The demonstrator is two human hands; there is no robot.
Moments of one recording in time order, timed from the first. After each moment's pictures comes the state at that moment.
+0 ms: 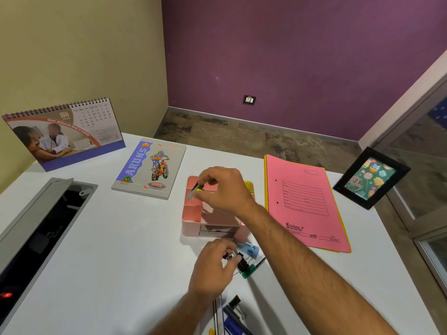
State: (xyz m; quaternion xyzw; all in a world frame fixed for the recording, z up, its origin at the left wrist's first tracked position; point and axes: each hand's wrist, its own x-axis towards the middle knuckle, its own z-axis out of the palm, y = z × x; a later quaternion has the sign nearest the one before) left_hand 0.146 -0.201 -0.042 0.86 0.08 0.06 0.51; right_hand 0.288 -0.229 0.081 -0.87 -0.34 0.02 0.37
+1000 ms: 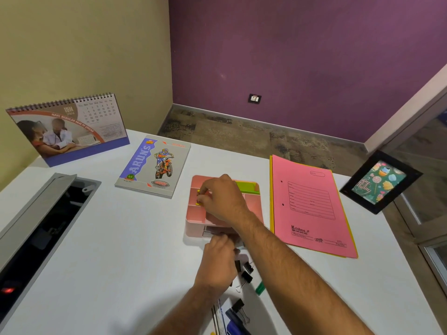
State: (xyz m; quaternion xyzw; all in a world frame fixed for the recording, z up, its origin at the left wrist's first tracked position) left_hand 0.166 -0.203 -0.047 0.92 0.03 0.05 0.38; right_hand 0.291 -0.211 0.045 -0.93 -0.30 0.05 0.21
